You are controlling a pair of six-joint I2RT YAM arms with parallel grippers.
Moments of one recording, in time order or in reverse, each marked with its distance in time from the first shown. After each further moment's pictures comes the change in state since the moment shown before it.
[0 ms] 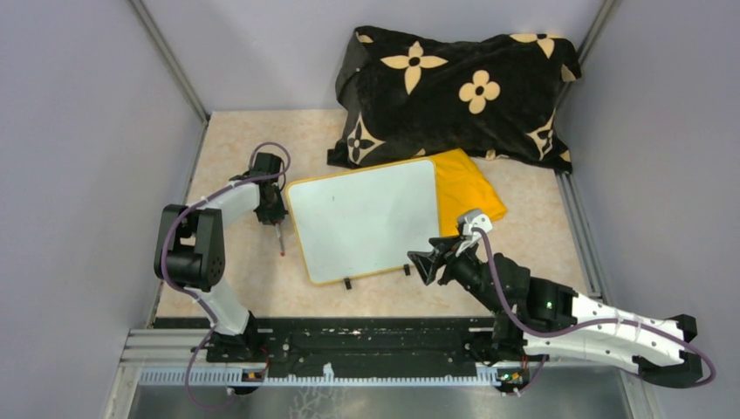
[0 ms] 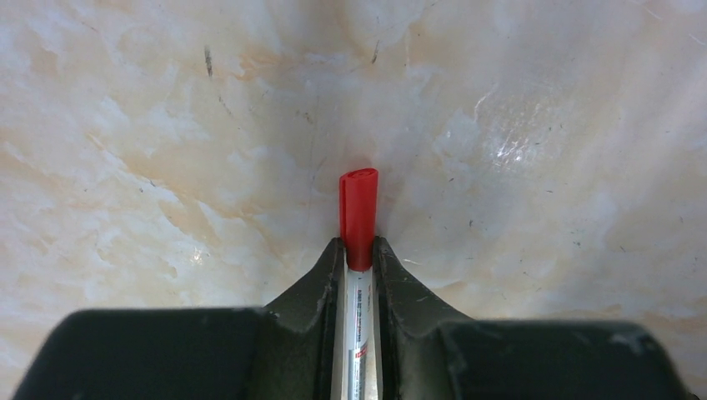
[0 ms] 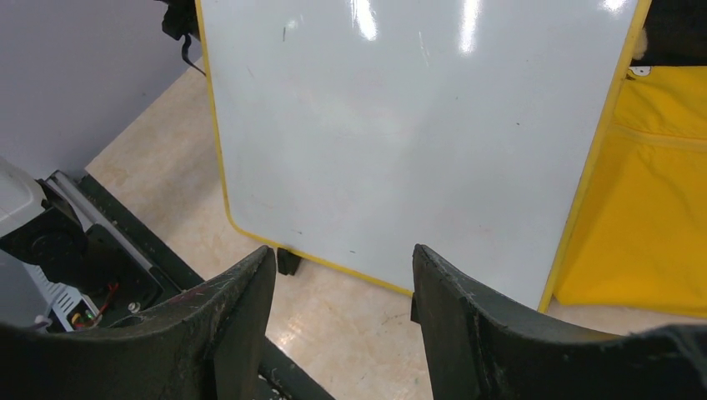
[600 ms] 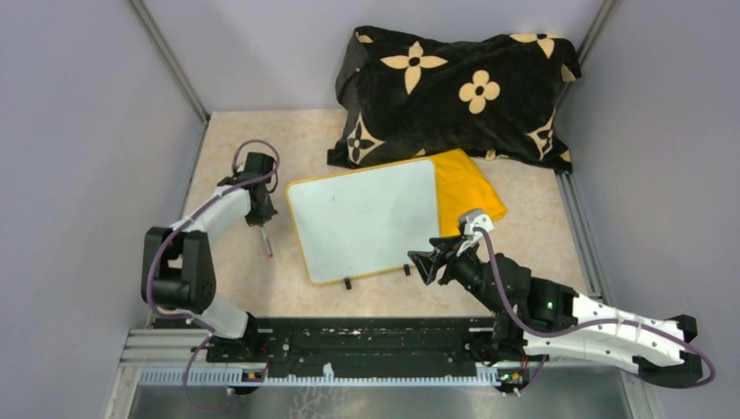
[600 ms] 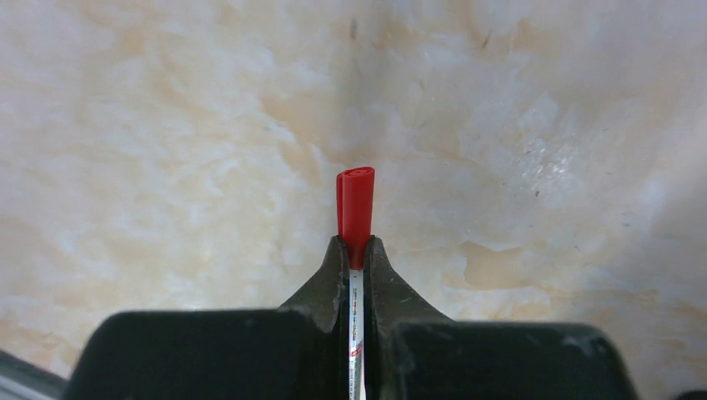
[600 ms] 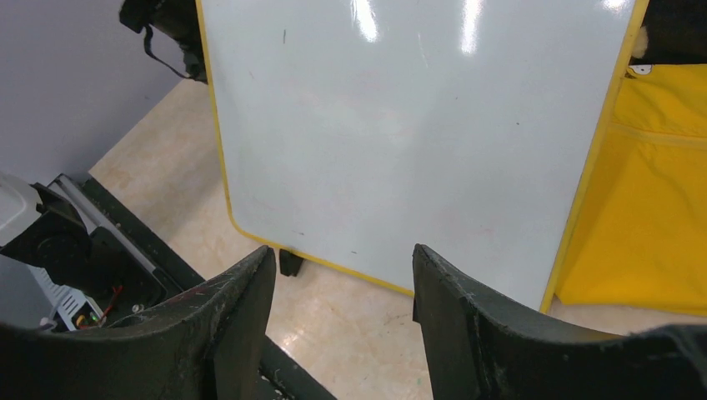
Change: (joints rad) left arm 0.003 -0.121 -0.032 -0.092 -0.136 -0.053; right arm 0.000 -0.022 0.000 -0.001 0.003 0.009
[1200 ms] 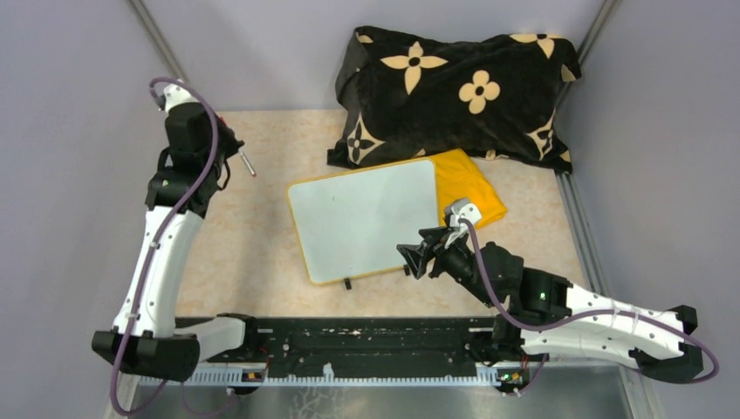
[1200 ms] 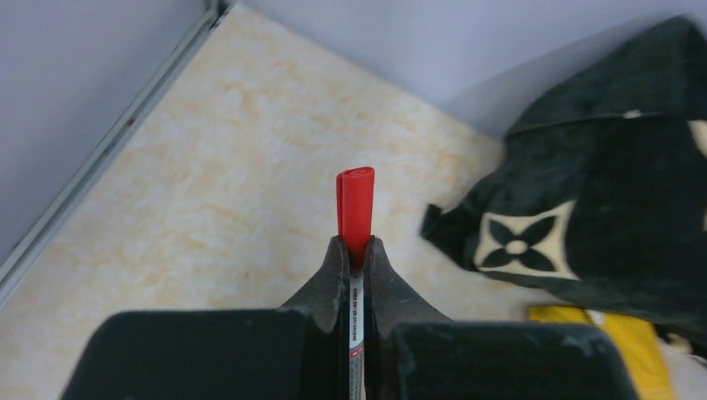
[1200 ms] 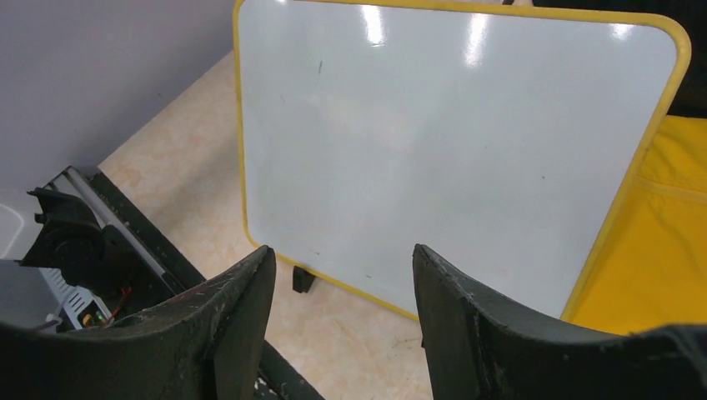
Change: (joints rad) left arm 0.003 -0.411 0.404 0.000 -0.038 0.004; right arm 0.000 0.139 0.112 0.014 -0.032 -0.055
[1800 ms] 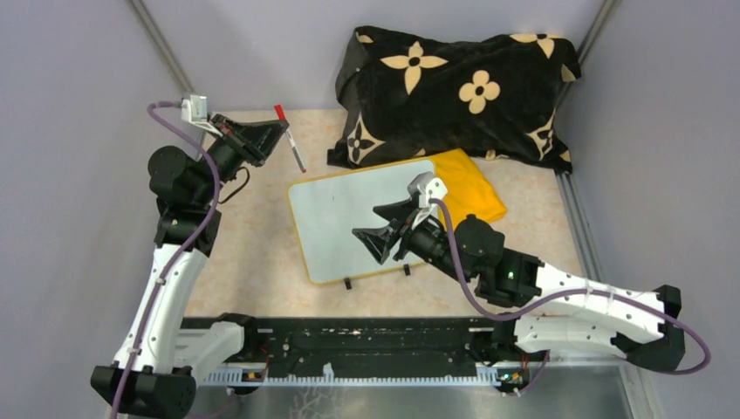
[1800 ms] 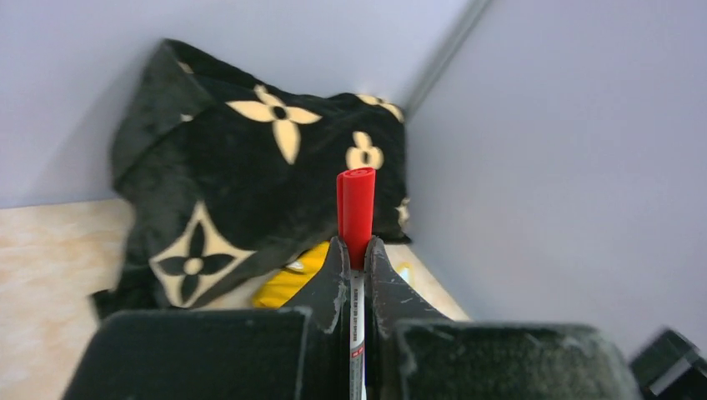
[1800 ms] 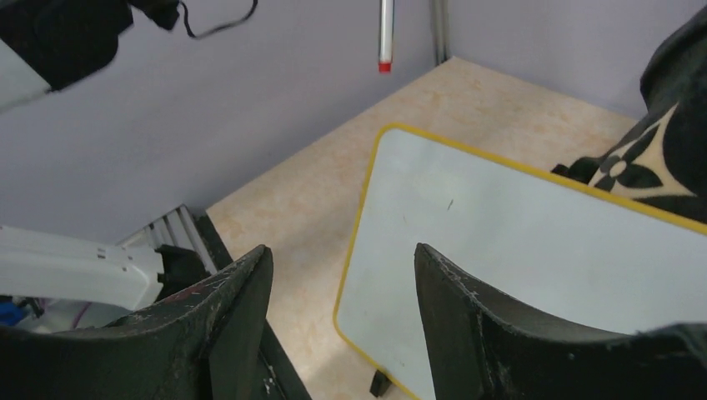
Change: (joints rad) left arm 0.000 -0.236 -0.299 0.702 0.826 -0.142; right arm -0.011 0.264 0.208 0.262 -0.212 -0.127
